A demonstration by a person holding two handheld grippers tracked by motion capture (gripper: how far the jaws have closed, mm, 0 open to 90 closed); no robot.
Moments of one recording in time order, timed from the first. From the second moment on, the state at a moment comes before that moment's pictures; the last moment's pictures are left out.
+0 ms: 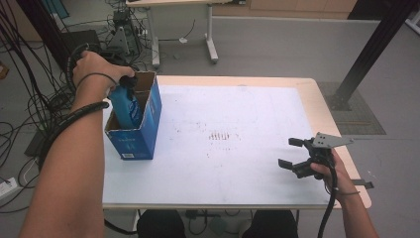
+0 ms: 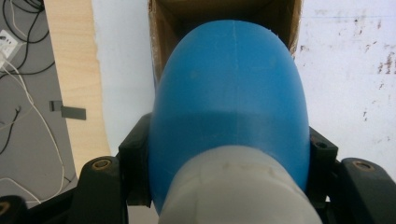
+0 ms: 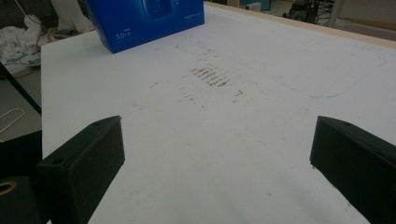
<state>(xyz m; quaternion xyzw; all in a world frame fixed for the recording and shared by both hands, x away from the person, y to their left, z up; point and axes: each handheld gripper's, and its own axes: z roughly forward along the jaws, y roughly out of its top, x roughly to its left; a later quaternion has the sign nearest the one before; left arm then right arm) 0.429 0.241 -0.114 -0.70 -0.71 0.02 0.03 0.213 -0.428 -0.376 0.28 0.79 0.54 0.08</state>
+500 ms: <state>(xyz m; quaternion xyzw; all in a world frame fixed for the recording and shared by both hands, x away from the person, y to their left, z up) 0.428 0.241 -0.133 -0.70 -0.71 0.02 0.04 0.212 -0.427 -0.379 0.28 0.79 0.53 0.08</state>
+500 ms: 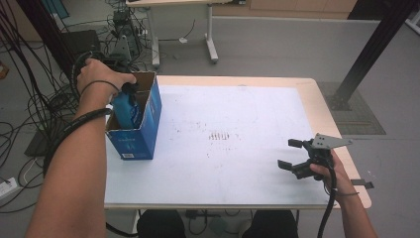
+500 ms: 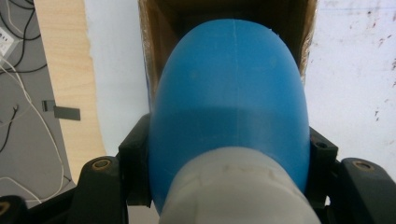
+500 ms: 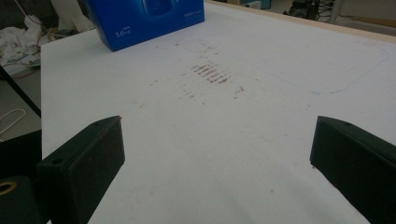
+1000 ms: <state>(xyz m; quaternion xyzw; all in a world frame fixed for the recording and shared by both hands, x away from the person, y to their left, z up) 0.427 0.244 -0.154 -0.70 -0.71 0.03 0.04 0.213 -0.425 -0.379 0.28 0.79 0.53 0.07</state>
